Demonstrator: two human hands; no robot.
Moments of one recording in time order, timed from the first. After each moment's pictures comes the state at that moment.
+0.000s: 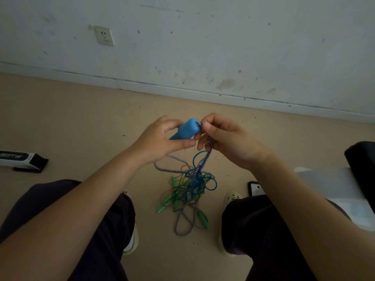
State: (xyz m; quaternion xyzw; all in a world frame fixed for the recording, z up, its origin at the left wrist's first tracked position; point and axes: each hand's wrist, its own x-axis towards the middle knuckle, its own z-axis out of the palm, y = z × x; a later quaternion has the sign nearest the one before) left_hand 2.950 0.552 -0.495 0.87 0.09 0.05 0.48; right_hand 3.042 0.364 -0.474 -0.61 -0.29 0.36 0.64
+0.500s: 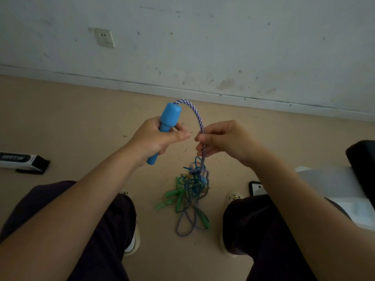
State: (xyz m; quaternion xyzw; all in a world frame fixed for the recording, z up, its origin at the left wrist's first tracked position) left_hand 2.945 0.548 -0.478 0.74 0.17 0.03 0.65; right_hand 3.045 0.362 -0.469 -0.73 -0.26 0.33 0.54
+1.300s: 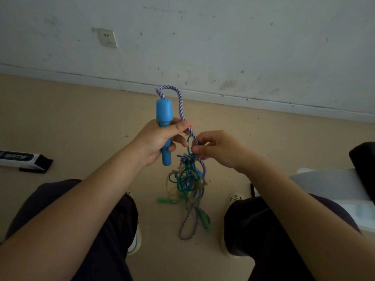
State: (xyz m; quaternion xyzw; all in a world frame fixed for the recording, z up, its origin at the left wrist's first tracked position) left_hand 2.951 0.544 -0.480 0.63 0.16 0.03 0.76; right_hand 3.038 0.375 -0.489 -0.80 -0.31 0.29 0.42
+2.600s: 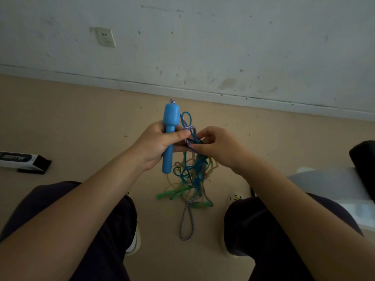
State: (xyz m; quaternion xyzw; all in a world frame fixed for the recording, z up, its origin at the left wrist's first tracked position) left_hand 2.950 0.538 -0.488 0.60 0.17 0.03 0.78; right_hand 3.032 0.379 -0.485 -0.84 -0.23 0.26 0.43
